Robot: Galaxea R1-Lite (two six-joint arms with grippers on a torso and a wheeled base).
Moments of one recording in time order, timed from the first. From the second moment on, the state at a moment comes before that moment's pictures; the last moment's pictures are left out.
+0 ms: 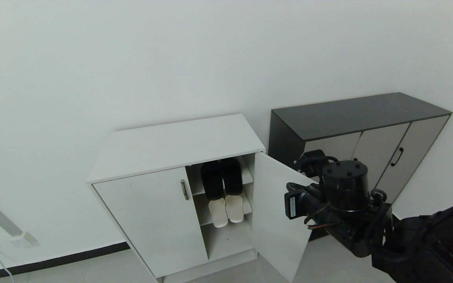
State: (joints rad) left arm 0.00 0.00 0.00 0.00 -0.01 -0.01; right arm 0.75 1.88 -0.76 -0.84 -0.39 0.13
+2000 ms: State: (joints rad) left arm 0.00 0.00 0.00 0.00 -0.01 -0.01; right arm 0.52 2.22 -1.10 -0.72 -0.25 0.15
